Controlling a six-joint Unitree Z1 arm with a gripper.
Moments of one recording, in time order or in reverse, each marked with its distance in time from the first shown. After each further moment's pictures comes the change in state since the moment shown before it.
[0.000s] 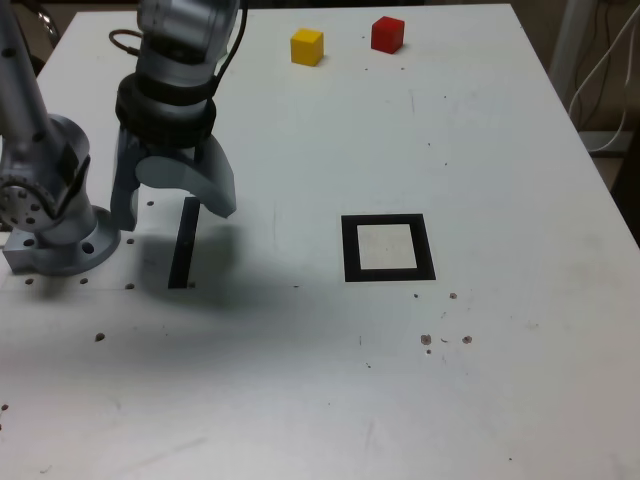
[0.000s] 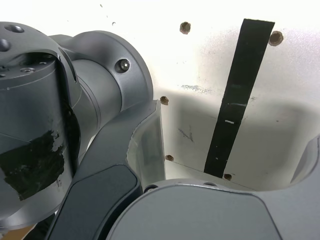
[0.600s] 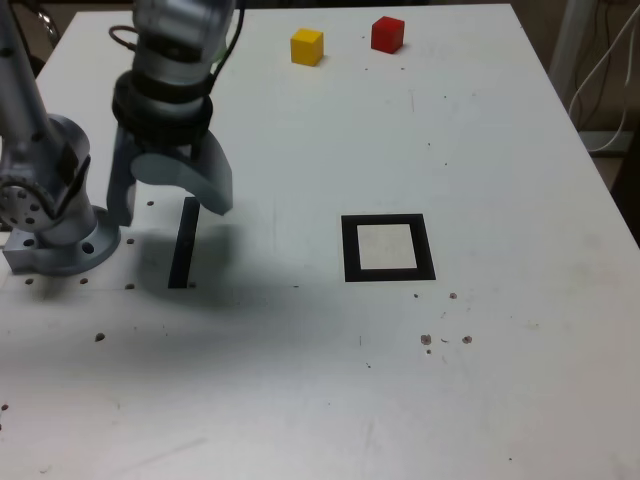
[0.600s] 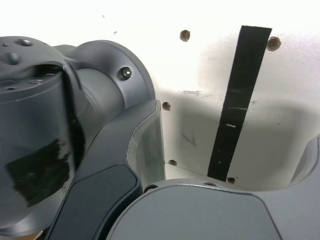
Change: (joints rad) arm -0.007 -0.024 -0.004 0.027 0.019 0.021
